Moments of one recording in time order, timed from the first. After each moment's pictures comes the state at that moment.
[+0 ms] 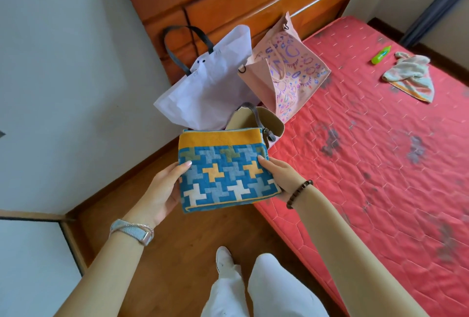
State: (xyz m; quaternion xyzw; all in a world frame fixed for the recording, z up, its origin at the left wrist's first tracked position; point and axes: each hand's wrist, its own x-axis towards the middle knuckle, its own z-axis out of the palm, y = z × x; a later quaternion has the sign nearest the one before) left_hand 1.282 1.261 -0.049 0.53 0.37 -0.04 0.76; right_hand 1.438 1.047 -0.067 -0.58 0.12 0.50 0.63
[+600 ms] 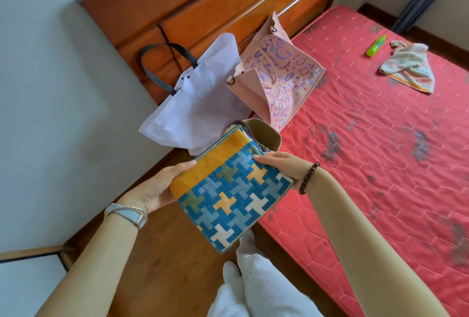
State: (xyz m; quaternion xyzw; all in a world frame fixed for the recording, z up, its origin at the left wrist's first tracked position) left_hand 1.398 1.322 -0.046 0.56 0.30 -0.25 0.73; right_hand 1.552 1.058 -0.059 -0.60 0.01 0.59 0.55
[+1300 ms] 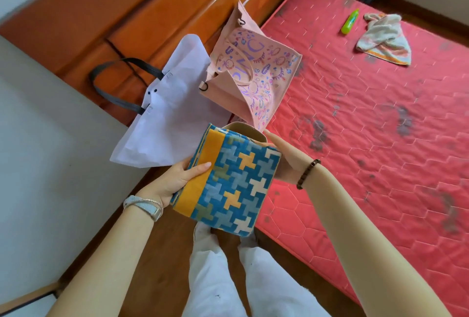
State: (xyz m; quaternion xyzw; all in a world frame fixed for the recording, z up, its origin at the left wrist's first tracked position) left_hand 1.508 1.308 -0.081 0.59 0.26 -0.28 0.71; right_hand 1.612 1.050 -0.088 -0.48 0.16 0.52 0.69
